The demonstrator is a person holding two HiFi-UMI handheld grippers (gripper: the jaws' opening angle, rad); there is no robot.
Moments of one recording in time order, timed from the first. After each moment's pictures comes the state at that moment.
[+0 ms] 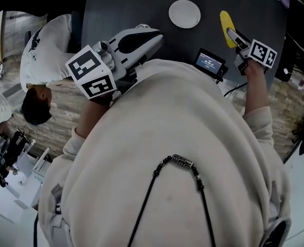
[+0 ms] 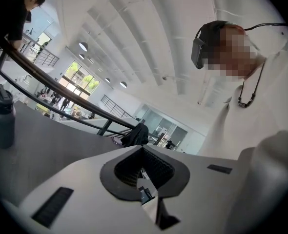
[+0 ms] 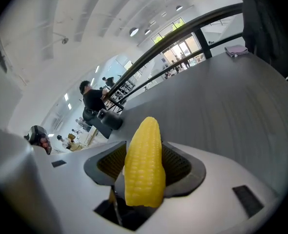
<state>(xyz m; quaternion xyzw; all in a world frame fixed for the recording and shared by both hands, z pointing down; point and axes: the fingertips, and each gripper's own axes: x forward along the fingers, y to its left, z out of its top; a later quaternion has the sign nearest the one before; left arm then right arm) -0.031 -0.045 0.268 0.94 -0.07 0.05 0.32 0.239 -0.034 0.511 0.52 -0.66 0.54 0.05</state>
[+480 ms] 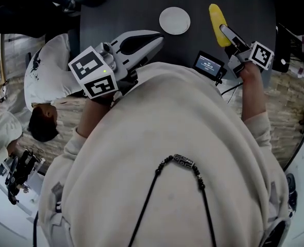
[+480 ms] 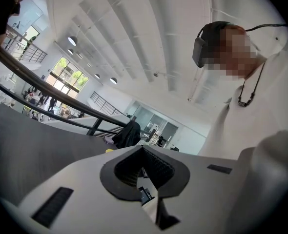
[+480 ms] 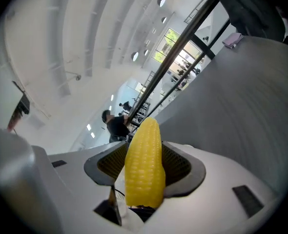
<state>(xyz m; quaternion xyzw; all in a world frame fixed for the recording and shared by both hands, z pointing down) -0.015 -0.050 0.259 0.95 -0.01 0.05 0.30 0.203 -0.044 0.422 0.48 -0.69 0.53 -0.13</state>
